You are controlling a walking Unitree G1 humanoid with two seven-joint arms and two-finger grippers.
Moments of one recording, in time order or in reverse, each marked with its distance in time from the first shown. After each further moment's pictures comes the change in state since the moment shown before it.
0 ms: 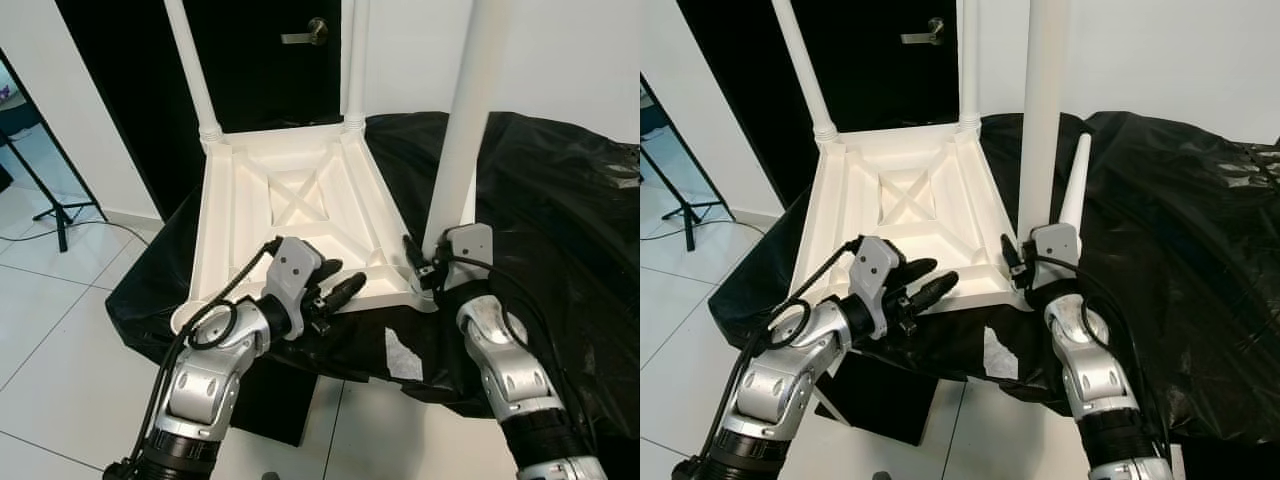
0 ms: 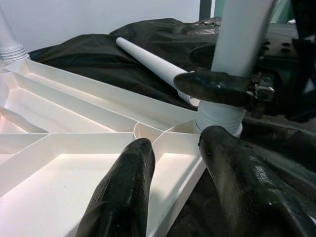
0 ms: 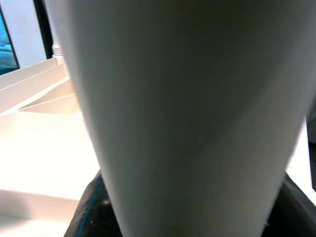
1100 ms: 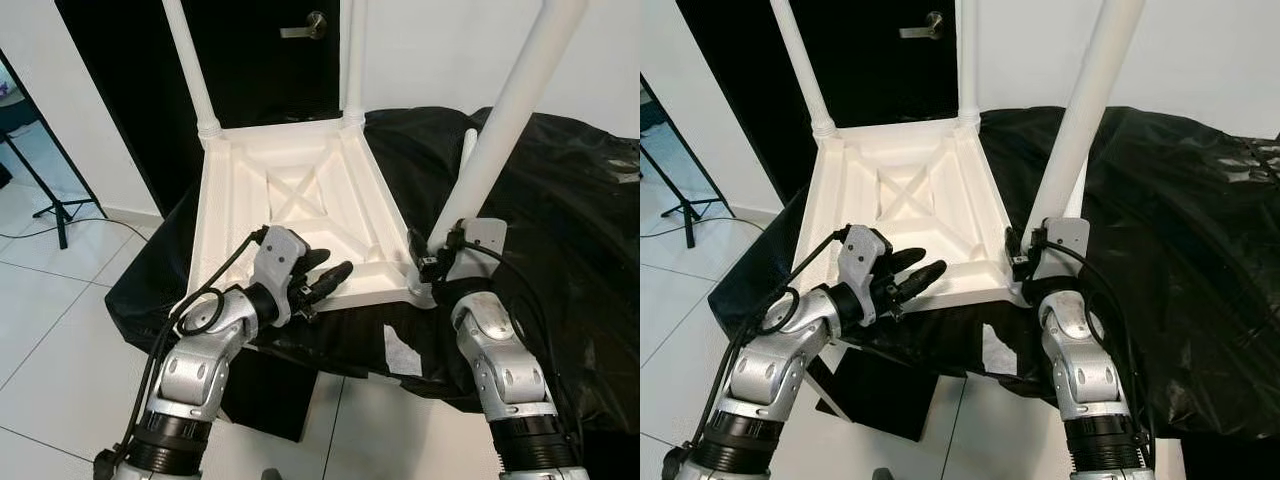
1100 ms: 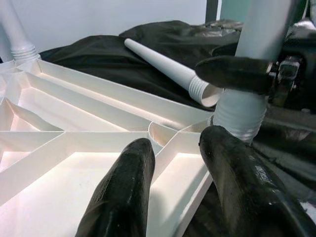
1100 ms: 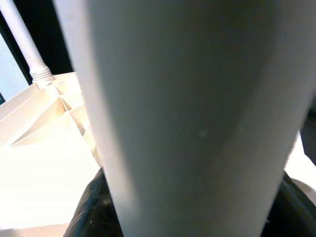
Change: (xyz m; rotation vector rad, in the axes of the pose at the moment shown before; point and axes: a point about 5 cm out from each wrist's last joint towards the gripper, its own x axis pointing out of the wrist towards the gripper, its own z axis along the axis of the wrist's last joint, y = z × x) left arm 0.000 0.017 0.000 0.000 -0.017 0.007; right arm 0.001 -0.004 0.014 0.202 0.046 -0.188
